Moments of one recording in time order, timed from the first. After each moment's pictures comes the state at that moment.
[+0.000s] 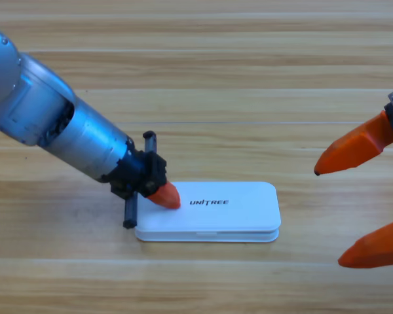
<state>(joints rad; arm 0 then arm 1) -0.68 1.90 -0.94 0.08 -0.28 0.73 0.85 1.38 -1.12 0.63 0.52 -0.51</state>
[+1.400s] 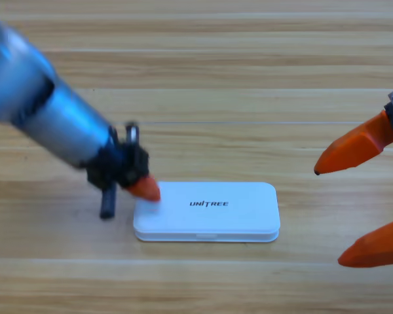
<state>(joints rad) -0.70 1.81 -1.02 0.32 -0.23 0.71 0.85 1.38 -1.12 0.63 0.52 -0.51</state>
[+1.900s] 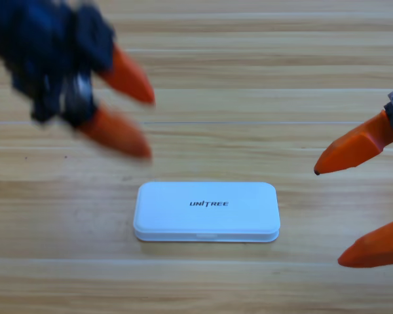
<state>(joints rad) -0.91 1.52 -1.53 0.95 -0.19 0.57 0.85 1.38 -1.12 0.63 0.52 -0.51</state>
